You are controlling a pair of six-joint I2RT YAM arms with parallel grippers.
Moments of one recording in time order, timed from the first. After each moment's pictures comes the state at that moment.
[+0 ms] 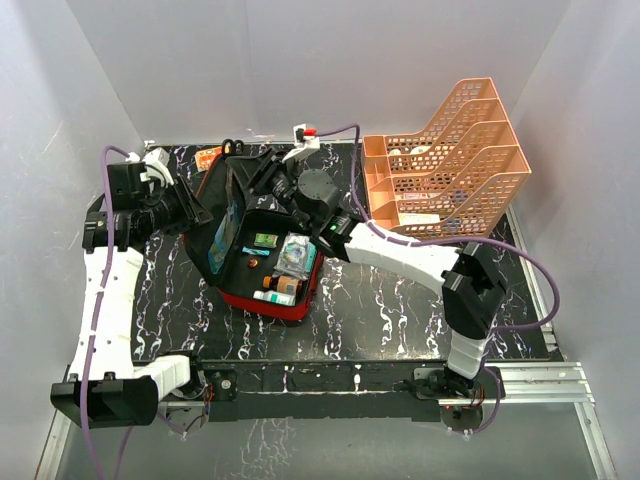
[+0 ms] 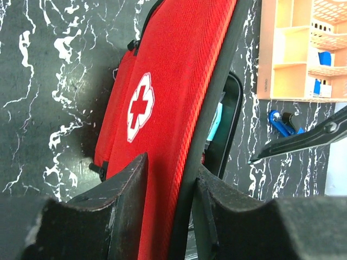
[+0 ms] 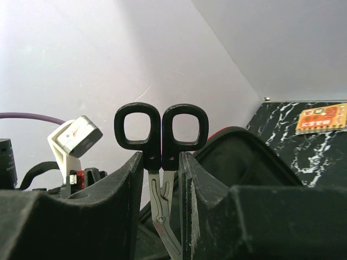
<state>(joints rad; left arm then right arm) 0.04 1.13 1.34 -0.95 0.34 -0.35 0.93 1.78 1.48 0.56 0.23 0.67</state>
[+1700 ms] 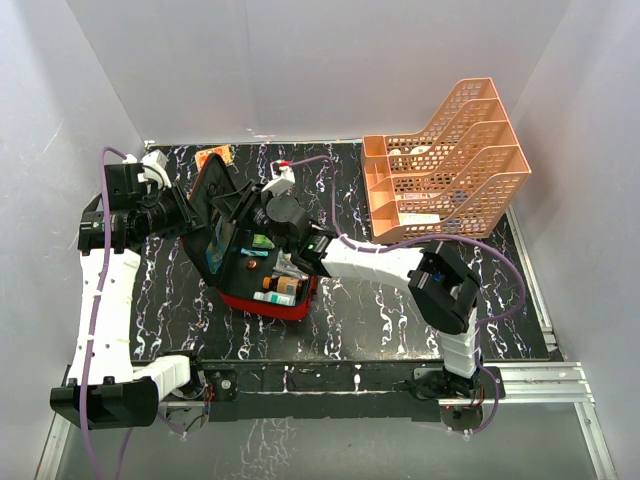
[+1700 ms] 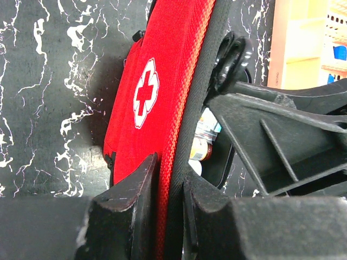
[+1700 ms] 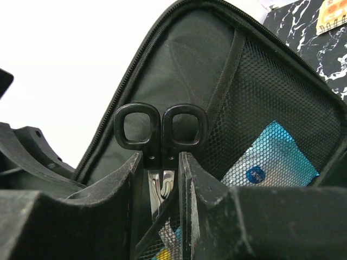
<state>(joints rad) 0.04 1.12 1.38 -1.05 0.30 -0.33 1.02 1.94 1.47 0.52 0.25 0.91</state>
